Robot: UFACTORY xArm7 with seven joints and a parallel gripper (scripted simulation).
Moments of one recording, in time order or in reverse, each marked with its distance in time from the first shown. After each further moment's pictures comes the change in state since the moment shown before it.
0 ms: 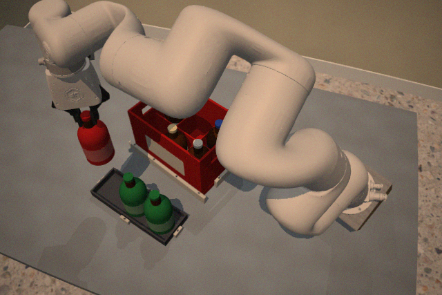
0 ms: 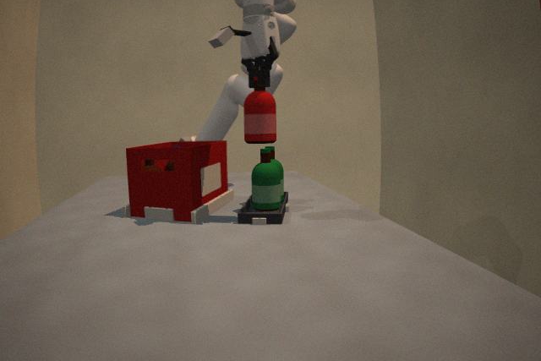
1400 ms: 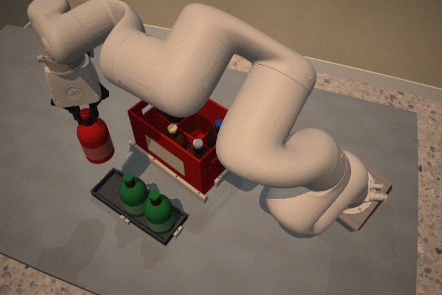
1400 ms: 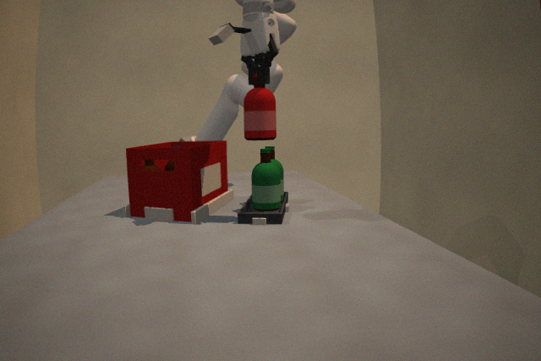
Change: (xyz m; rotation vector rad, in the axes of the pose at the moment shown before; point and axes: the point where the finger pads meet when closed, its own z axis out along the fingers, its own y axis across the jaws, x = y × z) arm 0.000 0.001 -0.007 -0.001 -0.001 0.000
